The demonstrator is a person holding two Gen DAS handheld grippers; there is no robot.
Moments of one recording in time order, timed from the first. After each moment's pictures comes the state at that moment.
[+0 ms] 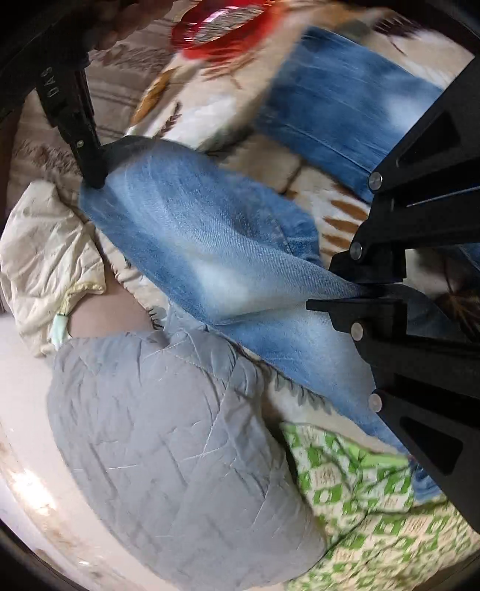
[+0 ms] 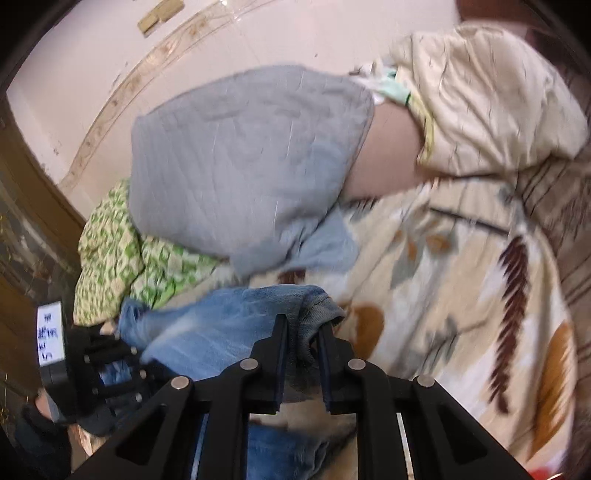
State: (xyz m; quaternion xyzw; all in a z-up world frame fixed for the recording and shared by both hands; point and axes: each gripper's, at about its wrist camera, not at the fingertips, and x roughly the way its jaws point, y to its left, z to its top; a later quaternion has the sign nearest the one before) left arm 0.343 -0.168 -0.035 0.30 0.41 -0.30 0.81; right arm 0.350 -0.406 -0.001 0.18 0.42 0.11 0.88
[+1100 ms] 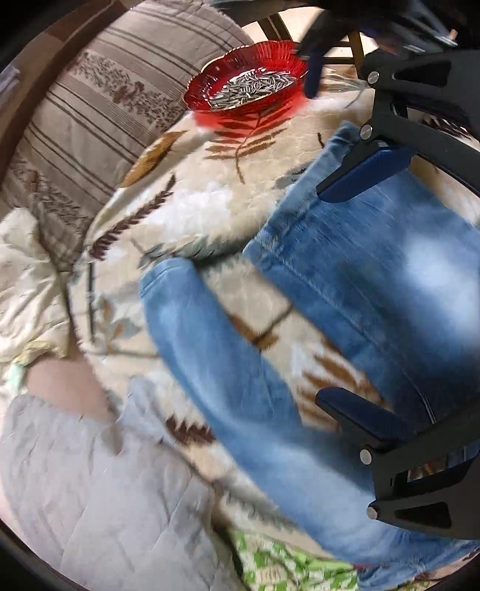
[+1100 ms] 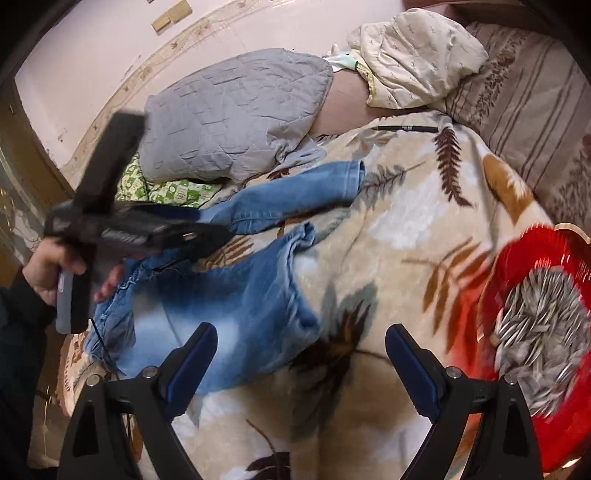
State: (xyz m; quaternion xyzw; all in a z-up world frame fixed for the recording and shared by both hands) left arm 0.294 -0.231 -0.072 0.20 0.52 -0.36 0.75; right arm 0.105 -0.370 -0.079 0.20 0.40 0.07 0.89
